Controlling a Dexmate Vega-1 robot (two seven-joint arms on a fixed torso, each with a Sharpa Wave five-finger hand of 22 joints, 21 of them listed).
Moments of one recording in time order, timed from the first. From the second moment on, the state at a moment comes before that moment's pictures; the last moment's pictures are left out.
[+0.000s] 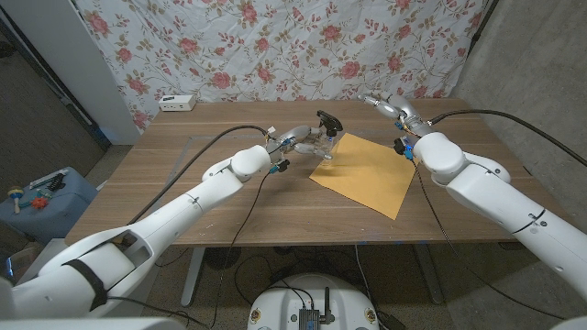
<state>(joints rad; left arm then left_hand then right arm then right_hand) 0.59 0.52 0.73 -1.44 -0.05 -0.13 -0.11 1.18 -0.03 0.15 -0.16 0.19 0.71 -0.12 0.35 0.21 0.72 -0.15 0.36 0.32 0.75 -0.08 0.23 0.20 0.22 -0.04 0.19 0.16 -0.95 -0.85 -0.36 -2.12 0.25 -0.36 -0.30 0.41 0.05 0.19 -0.11 0.21 0.27 -0.01 0.20 0.18 0.18 0.04 0.19 0.18 0.10 0.00 0.20 0.18 0.26 -0.03 0.19 0.16</state>
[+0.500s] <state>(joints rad) 0.60 0.54 0.72 -1.47 -0.03 -0.10 -0.07 1.18 -0.03 0.16 -0.16 0.19 0.71 -0.11 0.35 0.21 0.72 -0.15 0.37 0.32 0.75 -0.08 0.23 0.20 0.23 -0.04 0.19 0.16 -0.96 -0.88 -0.38 -2.27 0.21 -0.56 -0.34 0.40 0.02 0.18 -0.13 0.21 0.29 0.02 0.21 0.19 0.18 0.04 0.19 0.18 0.11 0.02 0.20 0.18 0.26 -0.02 0.19 0.16</state>
